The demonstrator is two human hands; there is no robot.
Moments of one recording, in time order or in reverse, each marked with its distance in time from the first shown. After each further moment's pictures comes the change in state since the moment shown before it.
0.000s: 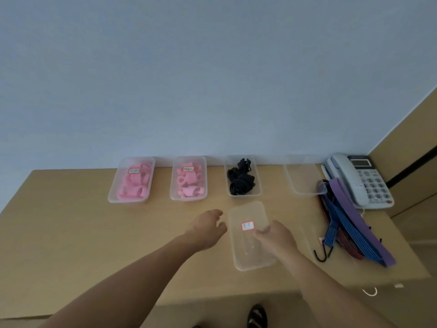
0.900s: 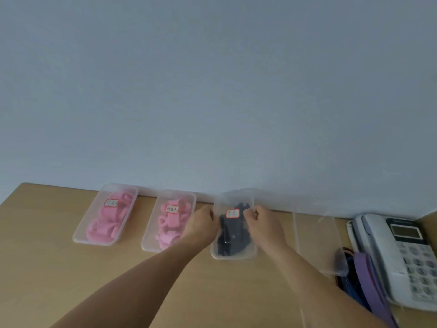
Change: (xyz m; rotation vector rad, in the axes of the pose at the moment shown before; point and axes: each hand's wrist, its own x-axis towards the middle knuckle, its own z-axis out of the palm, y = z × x) left_hand 0.154 0.053 -0.041 -0.124 0.332 -0.303; right_hand 0.160 -0.101 -0.062 0.109 0.024 -0.404
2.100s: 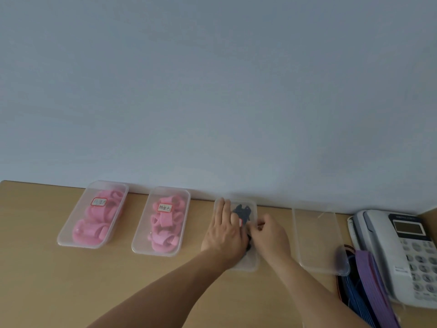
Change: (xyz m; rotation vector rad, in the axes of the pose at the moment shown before) left_hand -0.020 0.024 0.065 0.388 0.075 0.440; right_hand -0.007 0.028 0.008 -0.022 0.057 0.116
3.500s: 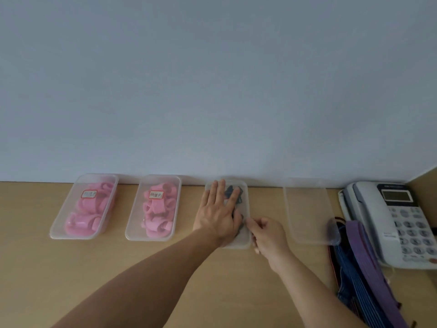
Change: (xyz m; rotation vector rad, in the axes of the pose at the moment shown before) left_hand 0.008 -0.012 0.014 0.099 -0.062 0.067; right_hand -0.038 0.031 0.002 0.641 -0.148 0.236
